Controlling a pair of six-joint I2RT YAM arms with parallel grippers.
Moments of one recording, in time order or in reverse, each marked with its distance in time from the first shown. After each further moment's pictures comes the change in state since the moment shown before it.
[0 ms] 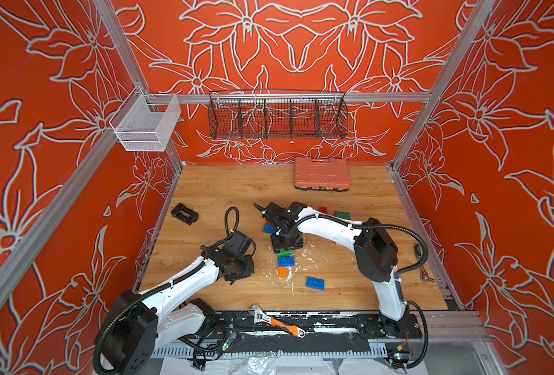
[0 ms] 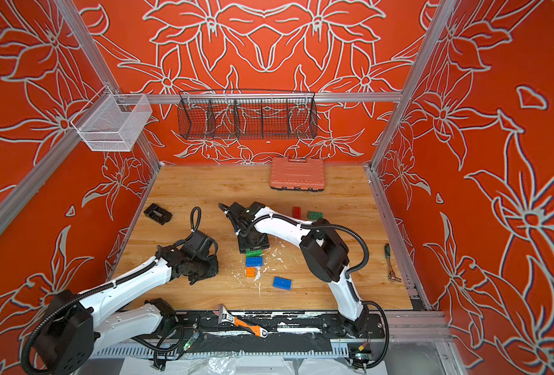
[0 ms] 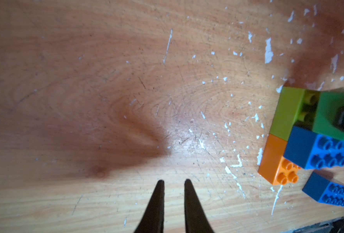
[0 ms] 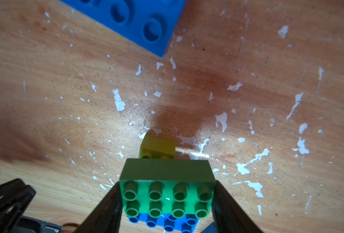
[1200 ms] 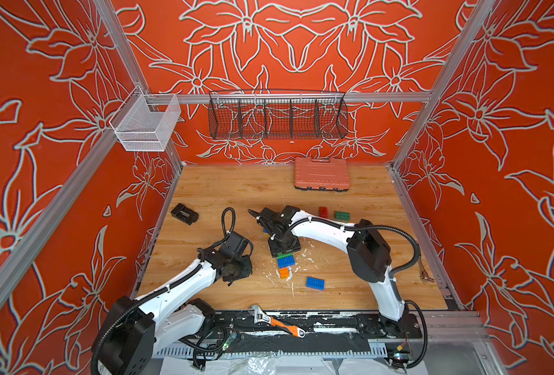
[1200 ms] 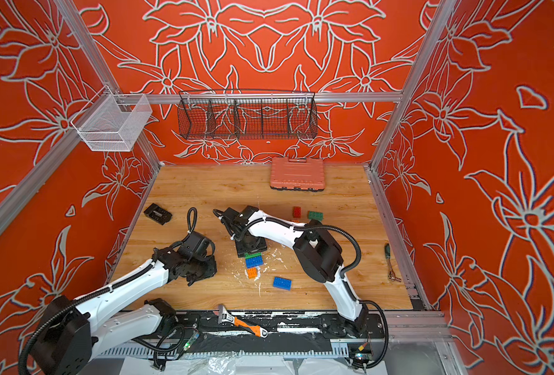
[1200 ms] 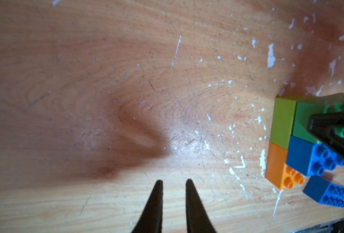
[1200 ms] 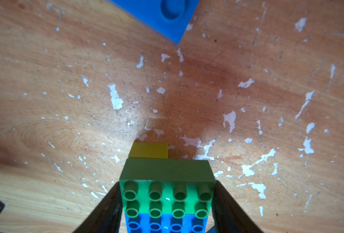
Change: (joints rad) left arm 0.027 -0.042 -0.024 0.002 0.001 0.016; right arm 0.047 0.051 0.039 -0.037 0.058 0.002
